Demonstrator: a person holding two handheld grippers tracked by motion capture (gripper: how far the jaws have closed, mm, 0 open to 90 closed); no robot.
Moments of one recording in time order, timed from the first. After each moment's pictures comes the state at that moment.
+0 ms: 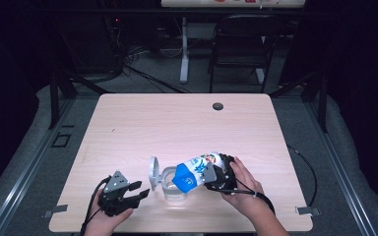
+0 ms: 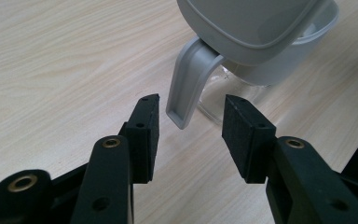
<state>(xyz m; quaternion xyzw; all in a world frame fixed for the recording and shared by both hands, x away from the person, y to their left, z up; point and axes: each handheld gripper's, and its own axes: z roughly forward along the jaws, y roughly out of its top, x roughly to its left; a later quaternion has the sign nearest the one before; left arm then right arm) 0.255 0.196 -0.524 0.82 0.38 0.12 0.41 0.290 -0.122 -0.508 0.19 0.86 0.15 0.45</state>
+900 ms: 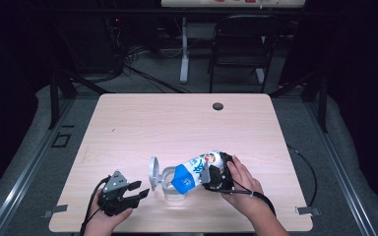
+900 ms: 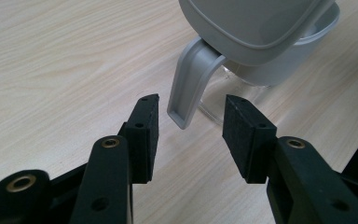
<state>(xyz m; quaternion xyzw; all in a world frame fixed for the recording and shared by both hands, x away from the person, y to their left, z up) 0.256 0.197 -0.524 0.82 0.38 0.12 0.41 0.292 -0.116 -0.510 0.17 0.85 0.10 0.48</state>
